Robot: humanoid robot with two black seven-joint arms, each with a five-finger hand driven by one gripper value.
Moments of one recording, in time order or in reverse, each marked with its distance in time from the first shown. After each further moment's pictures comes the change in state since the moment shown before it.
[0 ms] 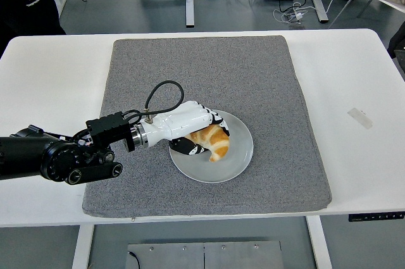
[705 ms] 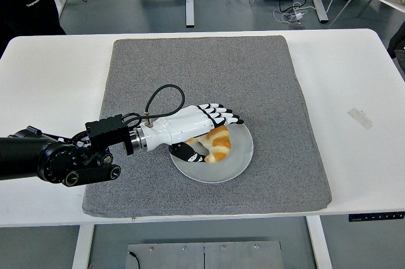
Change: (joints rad) left arm -0.010 0.024 0.005 -0.060 0.001 0.000 -0.059; right arm 0.000 0.000 0.000 0.000 0.000 0.000 0.000
